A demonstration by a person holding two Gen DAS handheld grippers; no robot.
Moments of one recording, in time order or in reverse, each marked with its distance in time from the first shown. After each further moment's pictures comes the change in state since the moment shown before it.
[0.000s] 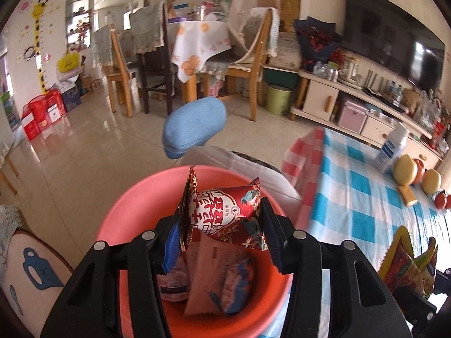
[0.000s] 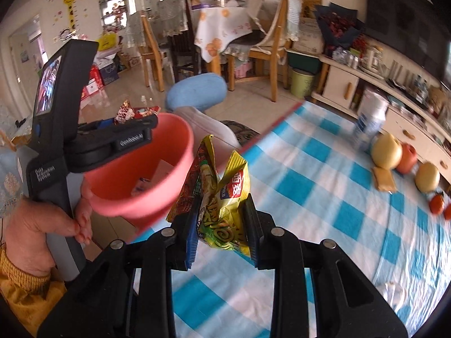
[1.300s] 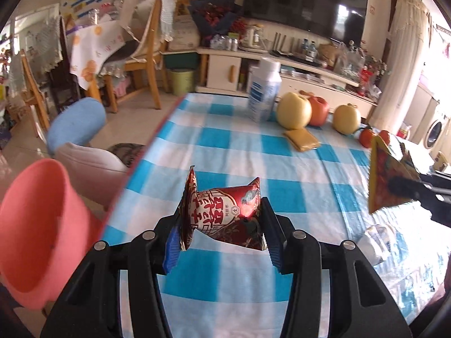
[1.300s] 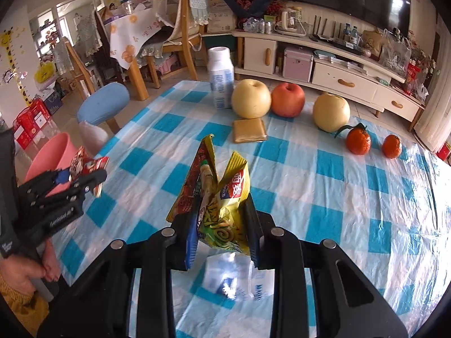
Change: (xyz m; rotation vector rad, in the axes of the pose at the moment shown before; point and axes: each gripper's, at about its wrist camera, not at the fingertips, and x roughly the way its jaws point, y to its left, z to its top) left arm -0.019 -0.194 -0.063 0.262 0.061 -0.337; right arm -0.073 -0.211 -0.071 0.270 0.047 -0.204
